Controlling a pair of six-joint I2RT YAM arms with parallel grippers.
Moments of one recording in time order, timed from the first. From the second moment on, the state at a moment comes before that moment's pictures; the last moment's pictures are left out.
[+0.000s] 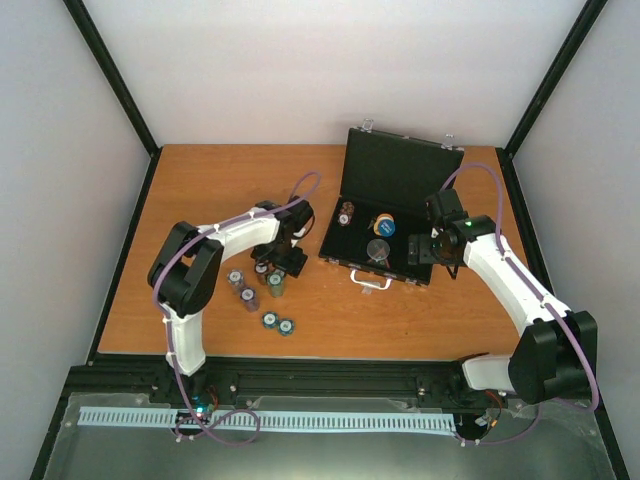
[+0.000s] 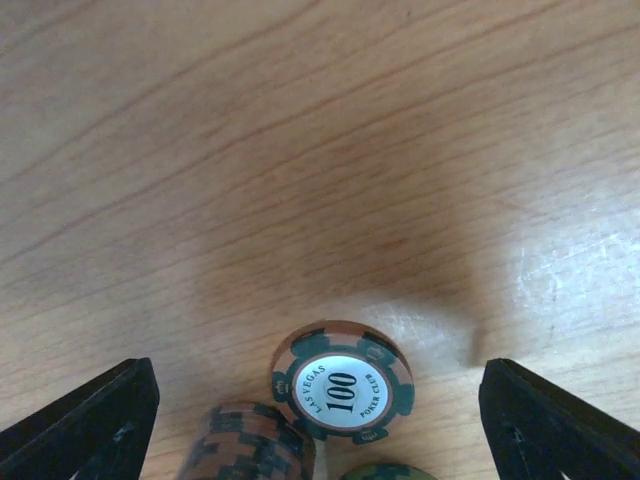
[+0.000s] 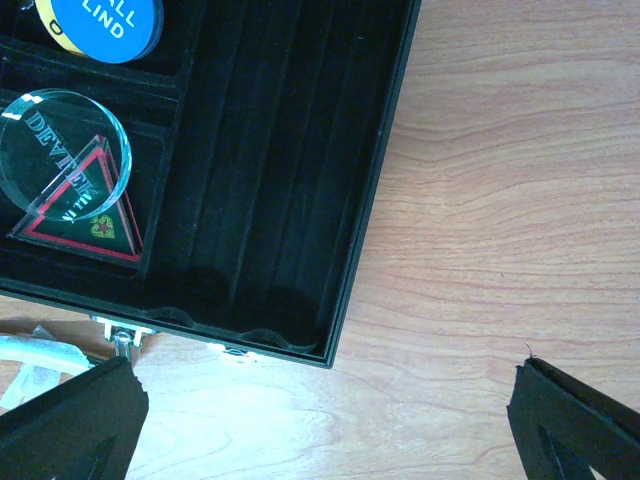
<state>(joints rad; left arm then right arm) -0.58 1.93 1.34 -0.92 -0.14 -0.21 0.26 1.32 1.04 -0.92 0.14 0.27</state>
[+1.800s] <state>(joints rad) -0.57 1.94 1.41 -0.90 -0.06 -0.19 0.26 1.30 1.02 -0.90 0.14 0.28</state>
